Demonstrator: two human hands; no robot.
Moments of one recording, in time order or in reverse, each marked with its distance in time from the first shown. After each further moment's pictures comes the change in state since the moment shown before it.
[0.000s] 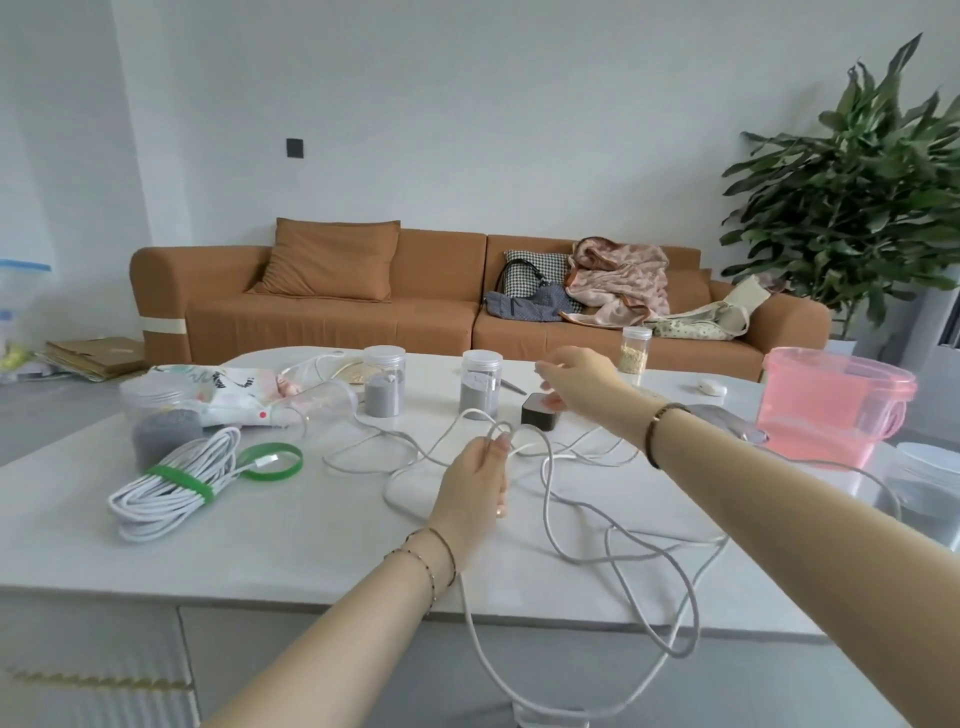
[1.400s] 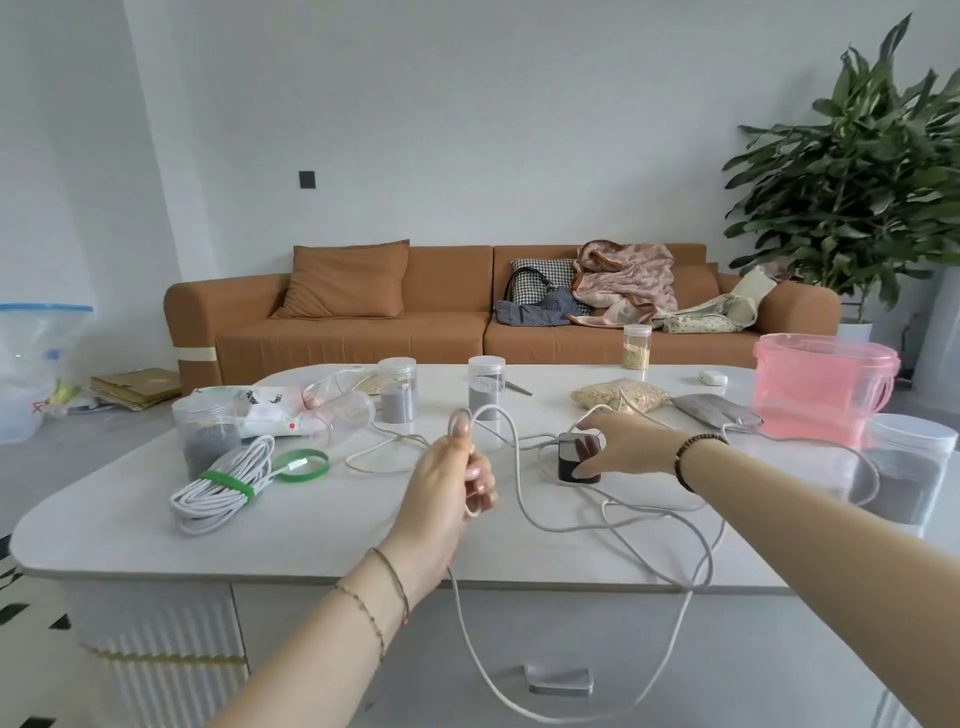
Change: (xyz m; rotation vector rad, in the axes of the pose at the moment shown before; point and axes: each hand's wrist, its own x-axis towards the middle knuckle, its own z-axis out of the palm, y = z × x) left_hand -0.061 0.042 -0.019 -0.241 0.003 0.004; right_hand -0.024 0.086 -0.027 -0.647 -0.323 -0.106
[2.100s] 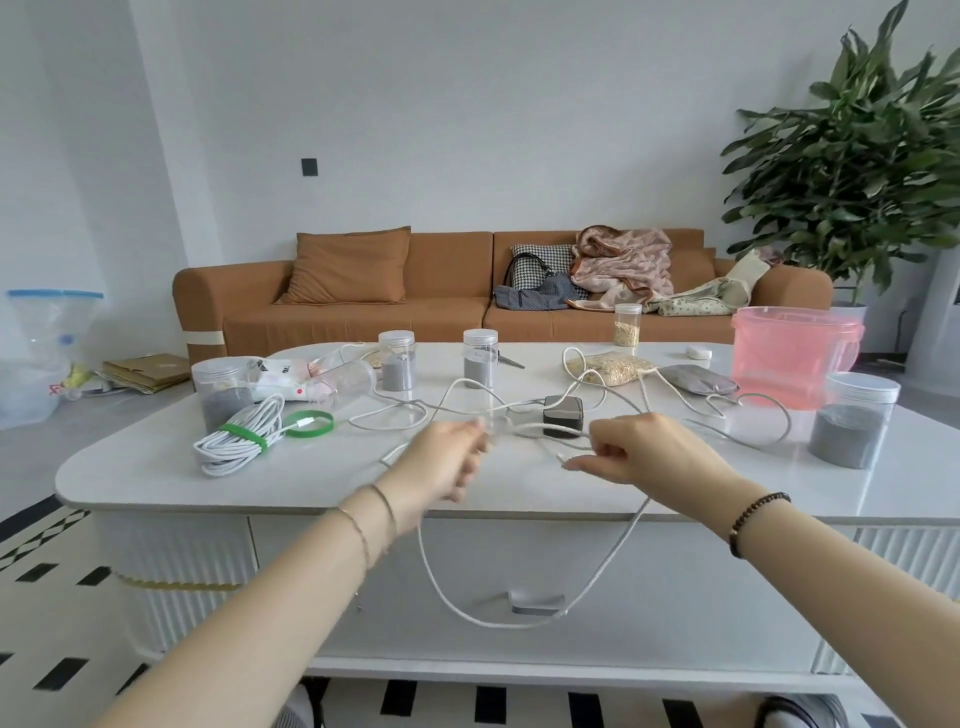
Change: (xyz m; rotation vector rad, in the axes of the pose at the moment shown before) left_hand -0.035 0.012 0.001 0.492 -0.104 -0.125; right_hand -0.141 -0.021 0.020 -0.034 0.436 -0.344
